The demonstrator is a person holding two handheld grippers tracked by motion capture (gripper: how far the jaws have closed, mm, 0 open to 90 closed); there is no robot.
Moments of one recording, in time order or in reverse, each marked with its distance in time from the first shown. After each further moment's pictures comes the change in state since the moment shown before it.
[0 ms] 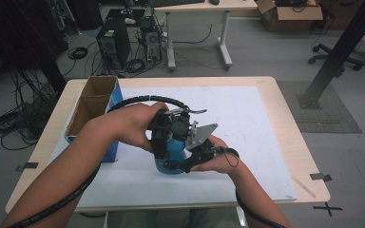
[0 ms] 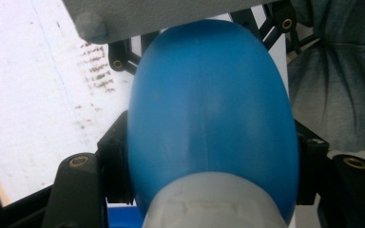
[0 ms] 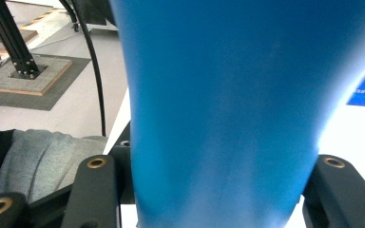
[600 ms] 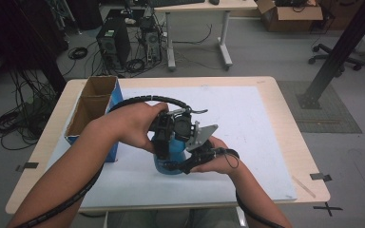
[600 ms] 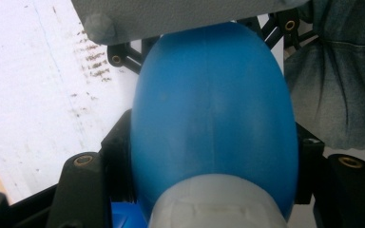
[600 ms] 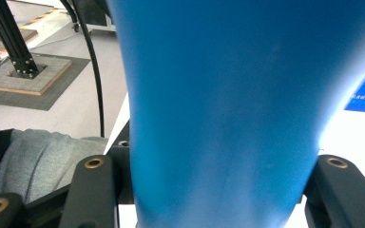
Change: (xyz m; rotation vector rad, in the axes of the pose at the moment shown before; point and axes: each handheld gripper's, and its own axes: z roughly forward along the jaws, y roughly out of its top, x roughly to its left) left arm -0.005 0.008 -0.004 0.056 0.008 -0.035; right arm 0.002 0.001 0.001 -0.016 -0.004 -0.026
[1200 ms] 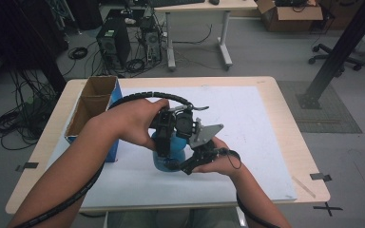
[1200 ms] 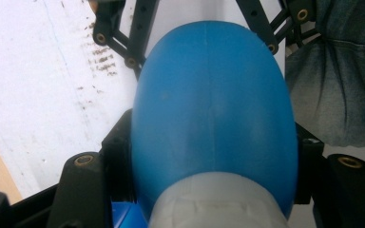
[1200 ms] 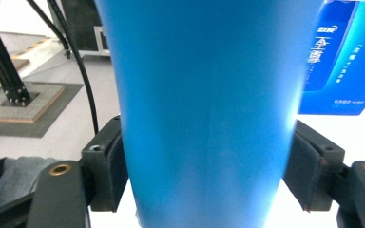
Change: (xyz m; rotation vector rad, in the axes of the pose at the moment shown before) left arm 0.003 0.002 -0.009 0.017 -0.001 -0.024; right arm -0.001 -0.005 -0.006 -0.085 -0.039 0.074
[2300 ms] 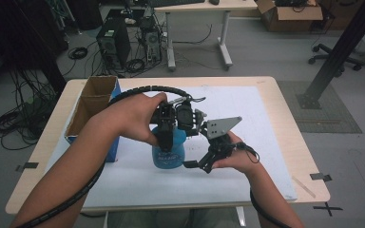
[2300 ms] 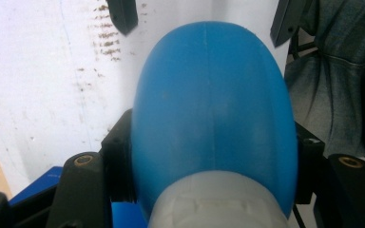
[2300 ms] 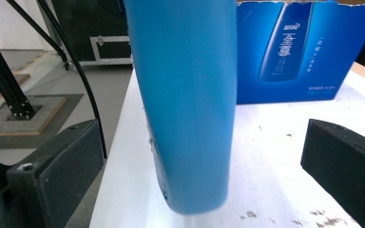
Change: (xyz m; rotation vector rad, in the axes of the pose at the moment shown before) left arm 0.010 0.000 -0.009 0.020 -0.014 -0.131; right arm -0.009 0.002 -0.045 -0.004 -0.021 0.061
